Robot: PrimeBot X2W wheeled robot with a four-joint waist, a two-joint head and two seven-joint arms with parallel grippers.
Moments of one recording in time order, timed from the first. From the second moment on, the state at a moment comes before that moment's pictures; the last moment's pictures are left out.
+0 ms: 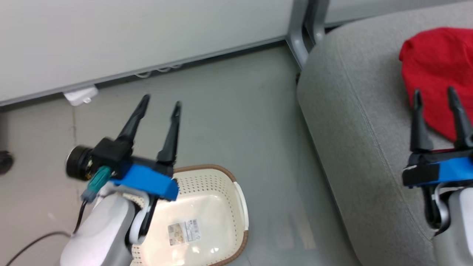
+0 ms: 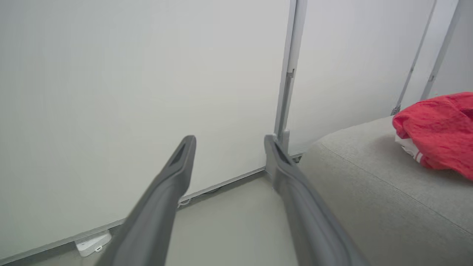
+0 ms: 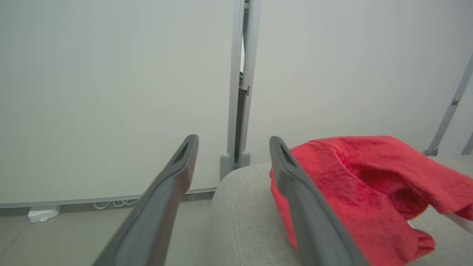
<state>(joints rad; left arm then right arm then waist) -0.57 0.29 -0.58 0.27 -0.48 0.15 -0.26 -0.37 -0.24 -0.10 0.26 0.12 0.13 -0.26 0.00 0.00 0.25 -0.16</state>
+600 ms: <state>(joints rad) -0.17 0.14 -0.15 0.18 -0.25 0.01 -0.26 -0.20 -0.15 0.04 0.21 0.15 0.13 -0.26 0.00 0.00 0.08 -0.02</state>
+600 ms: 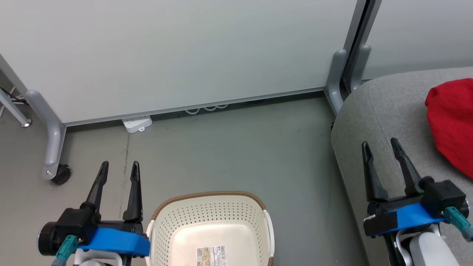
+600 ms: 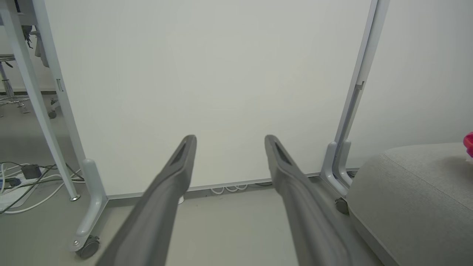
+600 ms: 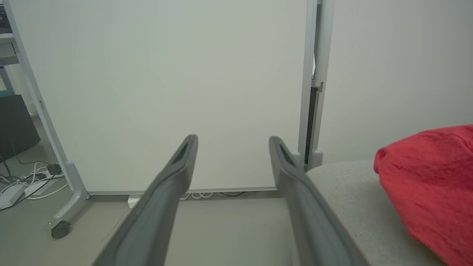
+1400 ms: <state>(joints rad) -0.08 0.06 -0.03 0.26 -0.16 -0.10 -0.26 -0.06 -0.11 0.00 0.25 0.15 0.13 -0.26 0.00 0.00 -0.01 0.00</state>
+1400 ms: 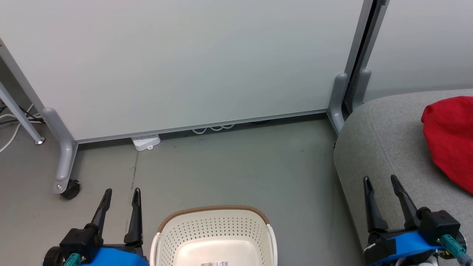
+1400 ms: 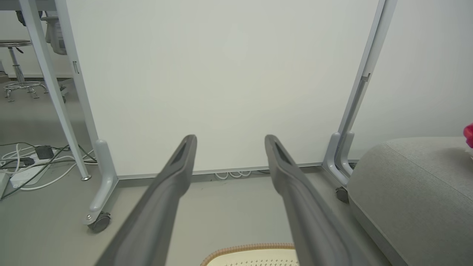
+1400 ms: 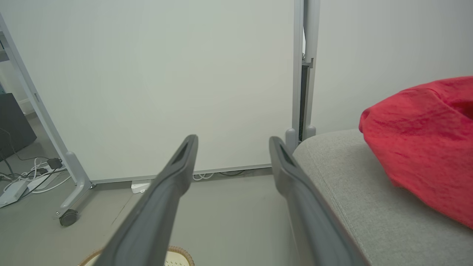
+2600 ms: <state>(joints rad) -0.06 0.04 0.02 0.30 -0.67 -0.11 -0.12 -0.05 -0.09 -0.04 0.28 0.66 0.13 -0.13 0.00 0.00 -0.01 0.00</state>
